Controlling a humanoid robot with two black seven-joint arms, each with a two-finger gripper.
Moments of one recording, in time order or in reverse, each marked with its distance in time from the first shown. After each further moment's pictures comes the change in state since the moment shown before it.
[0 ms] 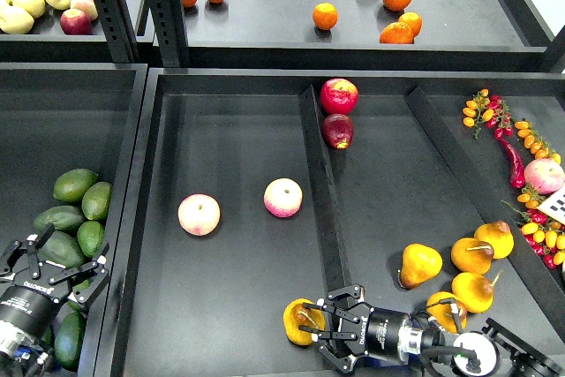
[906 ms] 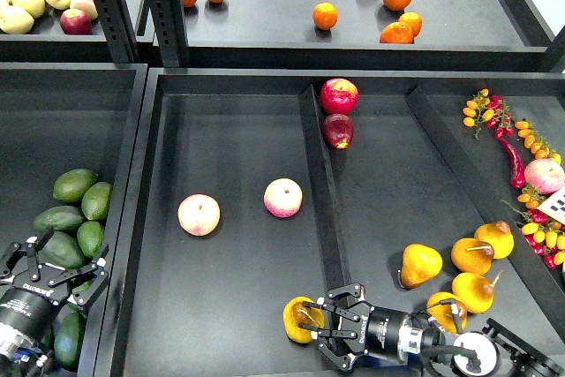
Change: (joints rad) left arm 0.000 0.000 0.006 0.006 0.002 0.000 0.004; right arm 0.117 -0.157 0.149 0.081 0.209 0.000 0.000
